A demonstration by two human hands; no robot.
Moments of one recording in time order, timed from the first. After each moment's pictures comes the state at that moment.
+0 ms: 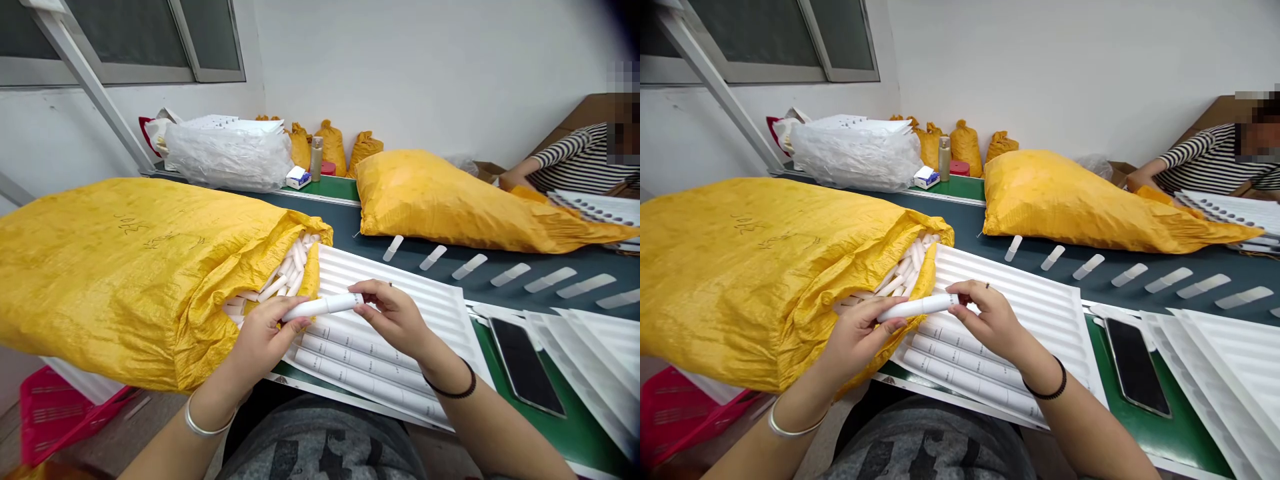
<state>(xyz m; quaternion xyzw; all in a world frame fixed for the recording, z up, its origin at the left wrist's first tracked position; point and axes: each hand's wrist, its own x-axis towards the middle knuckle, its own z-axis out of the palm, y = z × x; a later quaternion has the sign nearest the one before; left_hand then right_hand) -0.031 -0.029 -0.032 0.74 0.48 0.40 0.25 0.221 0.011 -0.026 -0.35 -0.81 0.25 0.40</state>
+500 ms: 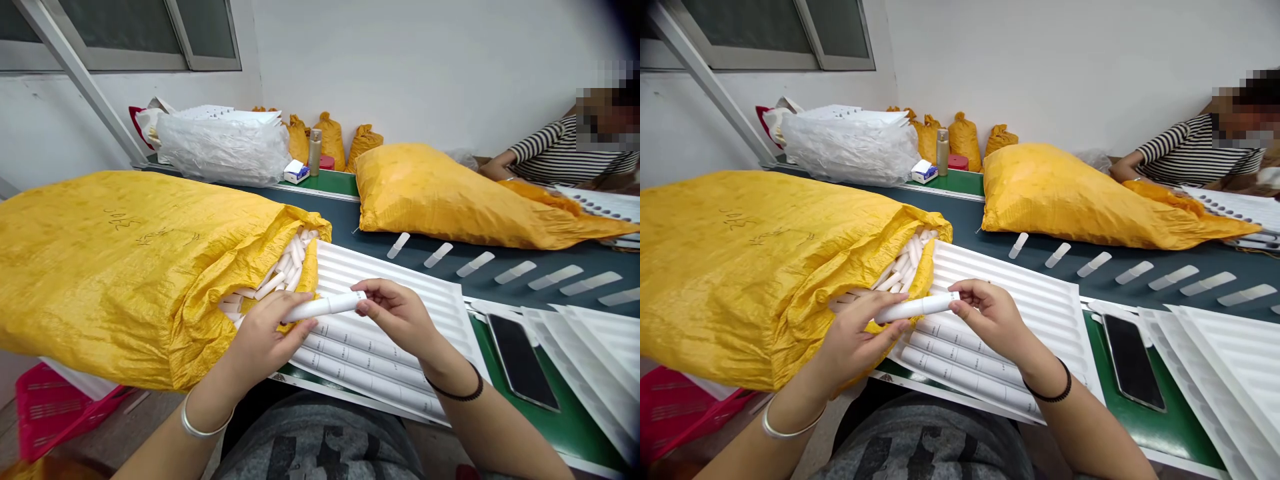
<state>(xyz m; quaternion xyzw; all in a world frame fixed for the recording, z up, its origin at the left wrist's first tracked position) -0.024 -0.029 -0.022 0.79 0.45 0.38 0.16 0.219 0.005 -0.021 -0.40 -0.71 0.41 0.41</state>
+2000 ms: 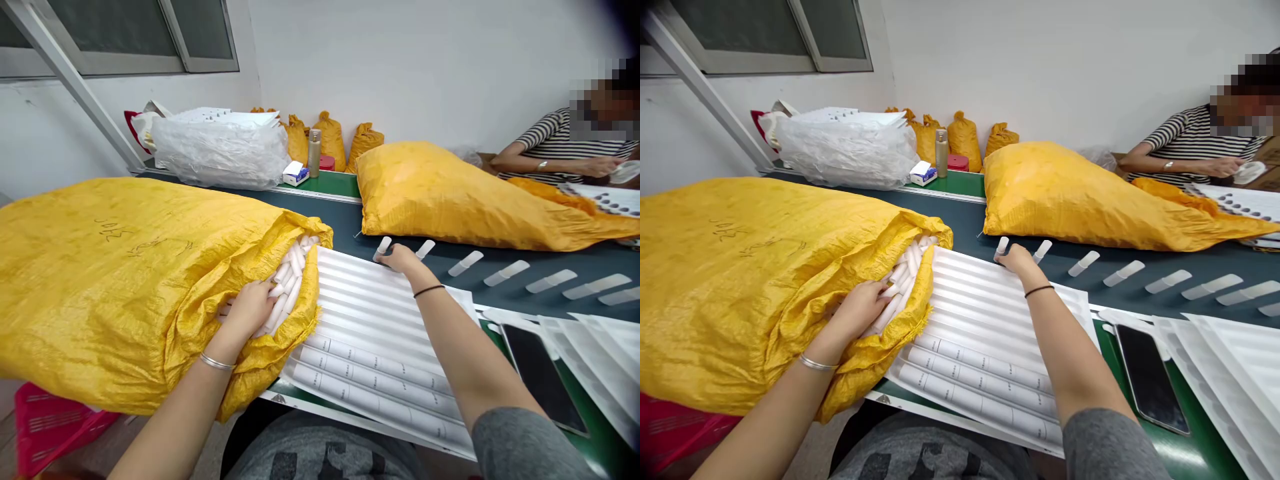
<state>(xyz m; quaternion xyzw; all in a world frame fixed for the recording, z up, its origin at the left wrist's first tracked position) -0.068 0.068 -0.095 0.74 0.64 0.16 0.15 0.283 0.188 -0.067 -0.77 -0.62 0.13 0.04</state>
